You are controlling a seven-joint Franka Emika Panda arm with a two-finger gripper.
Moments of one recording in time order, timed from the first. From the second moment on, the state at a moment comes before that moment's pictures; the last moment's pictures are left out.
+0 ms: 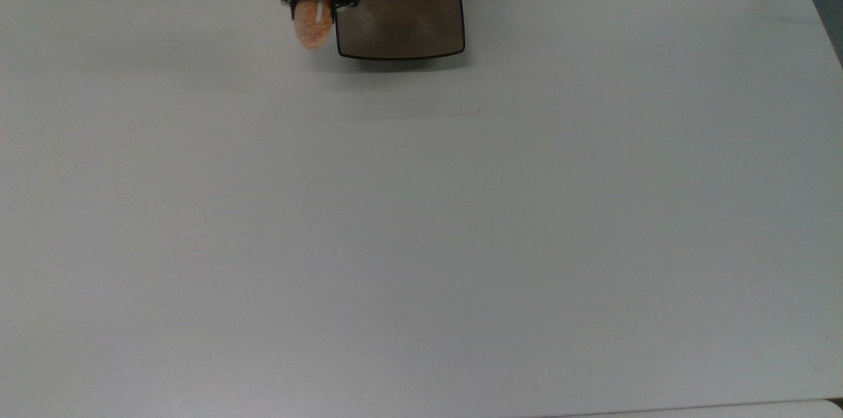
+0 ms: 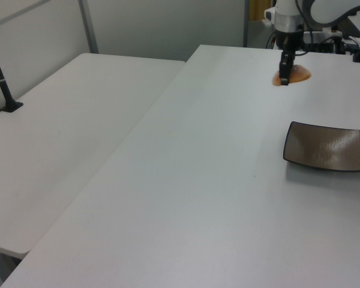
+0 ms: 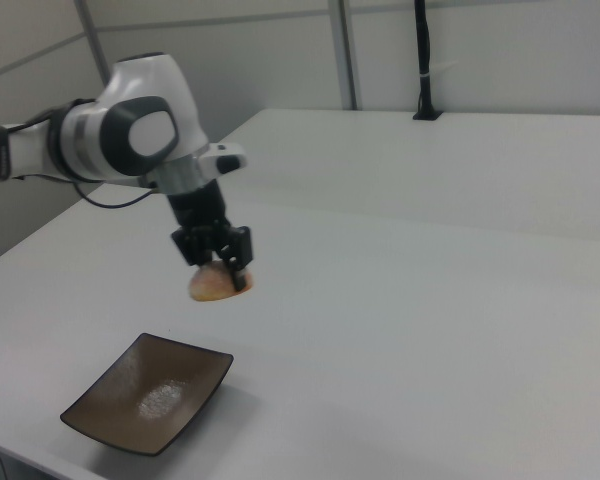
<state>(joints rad) 0.07 -0.08 0.00 -2.01 -0.17 1.90 0.02</state>
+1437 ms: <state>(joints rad) 0.23 -0.06 0.07 -2.16 -0.16 1.74 0.01</state>
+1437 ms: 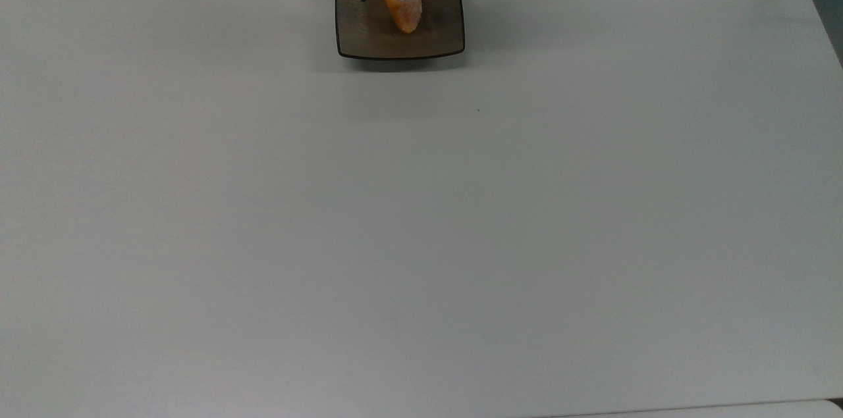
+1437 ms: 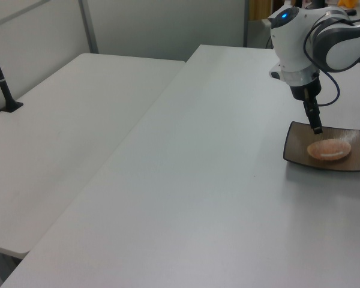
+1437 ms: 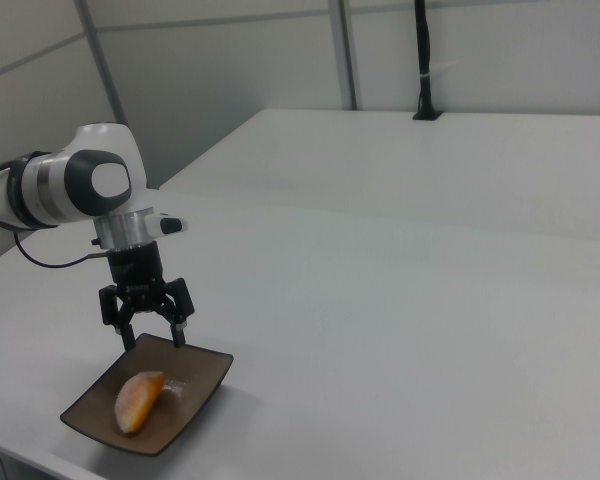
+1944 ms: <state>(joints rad) 0.19 -0.07 0.06 -2.05 -0.16 1.74 0.01</state>
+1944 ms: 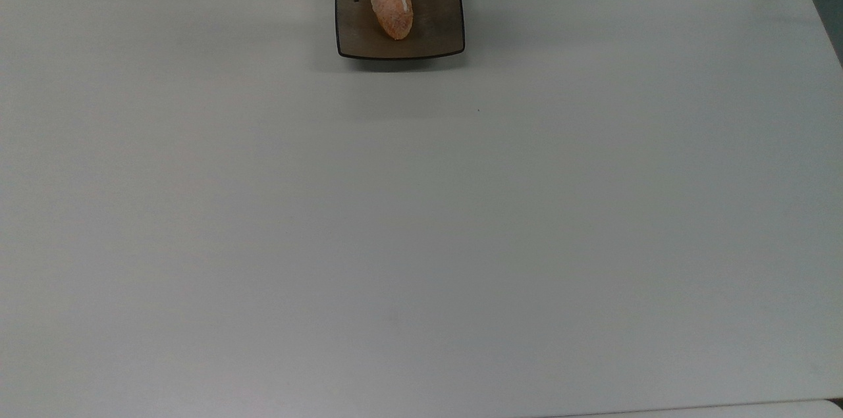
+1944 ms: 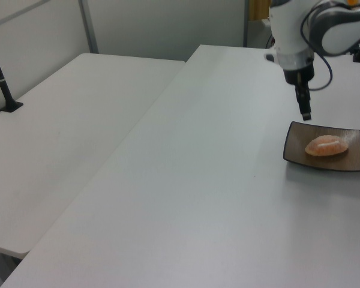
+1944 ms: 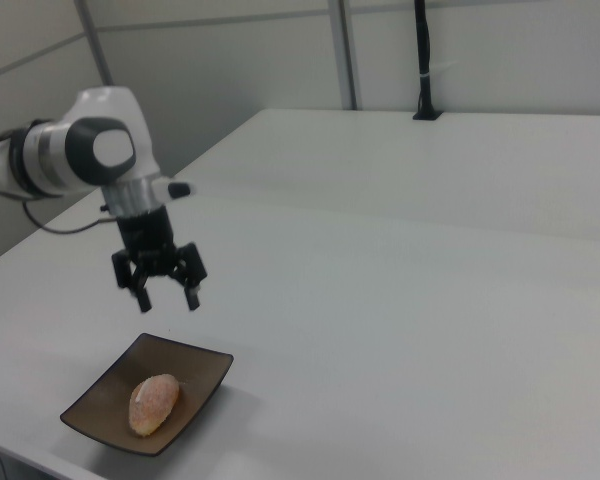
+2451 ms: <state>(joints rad) 0.05 -0.07 0.03 -1.81 -0.05 1.76 0.01</state>
